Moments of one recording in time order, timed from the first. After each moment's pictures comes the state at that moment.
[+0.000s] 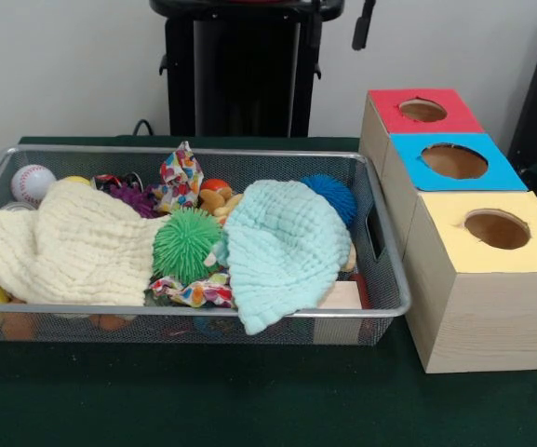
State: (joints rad) arm -0.13 -1.11 -0.06 2.14 0.00 0.41 1.57
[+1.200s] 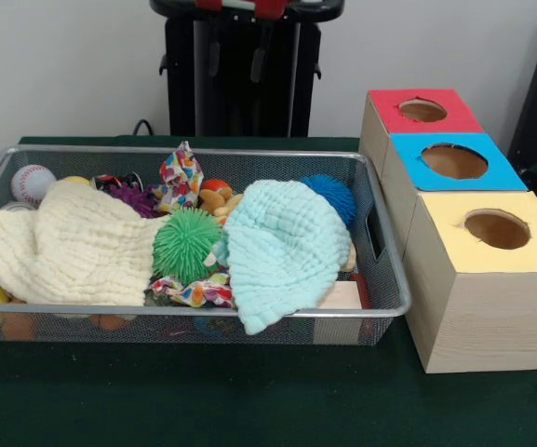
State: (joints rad) arm -0.38 -1.05 0.01 2.13 -0.16 0.22 1.57
